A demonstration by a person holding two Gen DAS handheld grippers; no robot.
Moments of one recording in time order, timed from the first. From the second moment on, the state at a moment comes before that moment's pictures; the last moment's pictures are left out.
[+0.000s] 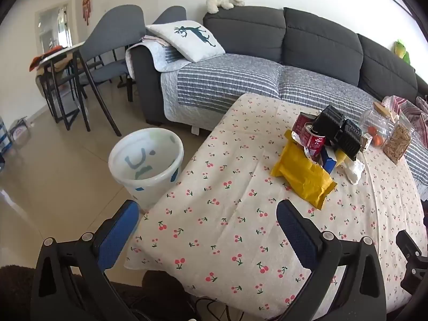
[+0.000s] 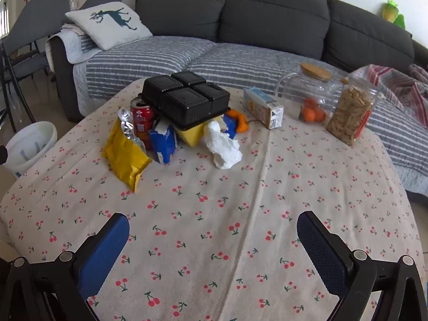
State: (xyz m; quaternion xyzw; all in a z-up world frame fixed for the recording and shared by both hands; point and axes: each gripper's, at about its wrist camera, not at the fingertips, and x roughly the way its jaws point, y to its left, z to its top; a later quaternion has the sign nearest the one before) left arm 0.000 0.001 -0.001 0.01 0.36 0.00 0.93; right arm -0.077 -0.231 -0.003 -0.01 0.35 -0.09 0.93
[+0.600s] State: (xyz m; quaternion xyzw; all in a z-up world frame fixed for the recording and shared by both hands) left arm -0.007 -0.004 -0.004 0.02 0.36 0.00 0.93; right arm -0.072 -0.224 -0.004 -0.02 0.35 -0.10 0.93
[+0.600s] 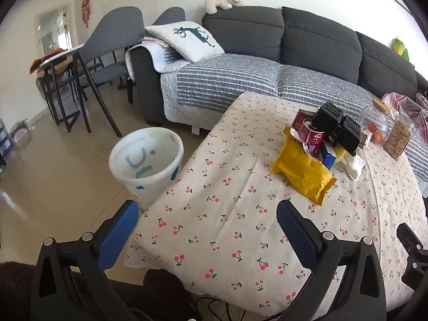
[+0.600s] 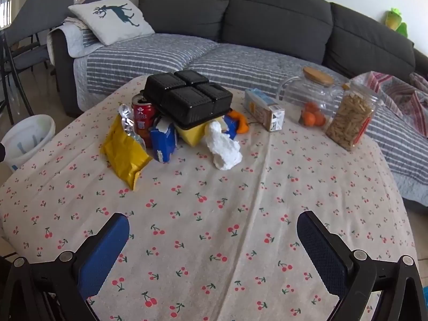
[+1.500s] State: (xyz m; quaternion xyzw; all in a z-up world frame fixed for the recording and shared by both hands) left arm -0.014 -0.017 -0.011 0.04 0.36 -0.02 0.93; right arm -0.067 -0.231 -0.005 0.00 0.35 -0.11 0.93
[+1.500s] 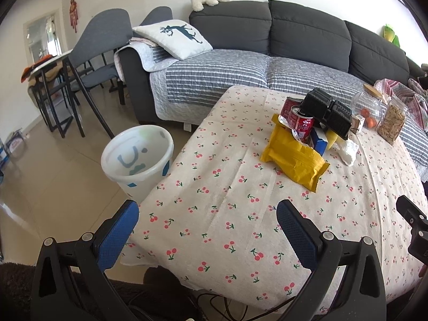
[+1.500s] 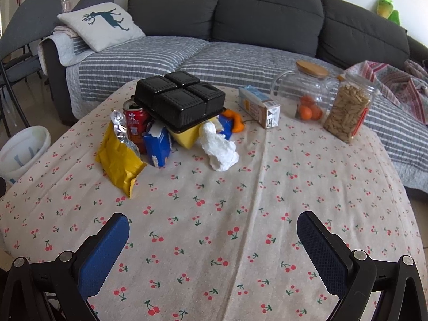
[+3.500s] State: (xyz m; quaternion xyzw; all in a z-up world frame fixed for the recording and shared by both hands) left arm 0.023 -0.026 0.005 0.04 0.39 -0.07 0.92; right arm -0.035 -0.251 0.021 0.00 0.39 -0.08 0.92
